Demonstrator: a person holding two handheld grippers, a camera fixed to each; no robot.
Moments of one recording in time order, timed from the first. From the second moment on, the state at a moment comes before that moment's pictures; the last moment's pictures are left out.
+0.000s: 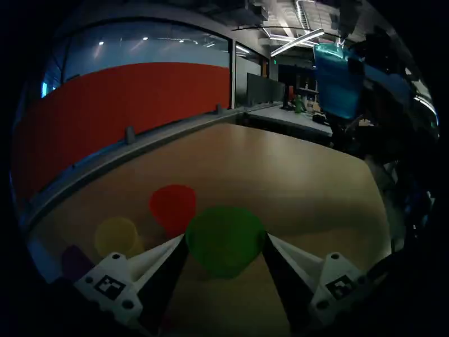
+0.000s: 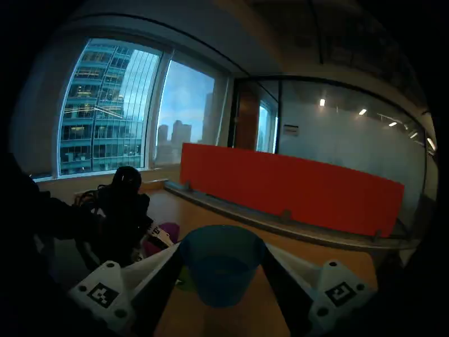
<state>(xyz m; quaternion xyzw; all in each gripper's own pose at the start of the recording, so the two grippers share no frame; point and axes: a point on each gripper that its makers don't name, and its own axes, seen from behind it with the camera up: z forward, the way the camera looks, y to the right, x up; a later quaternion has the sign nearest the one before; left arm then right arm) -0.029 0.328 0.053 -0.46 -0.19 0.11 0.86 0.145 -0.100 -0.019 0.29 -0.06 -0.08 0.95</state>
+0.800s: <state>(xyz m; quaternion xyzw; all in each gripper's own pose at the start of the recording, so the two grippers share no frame) 0.084 0.287 0.034 -0.45 -0.08 0.06 0.89 0.147 -0.108 -0.018 0.30 -0.06 -0.08 0.95</state>
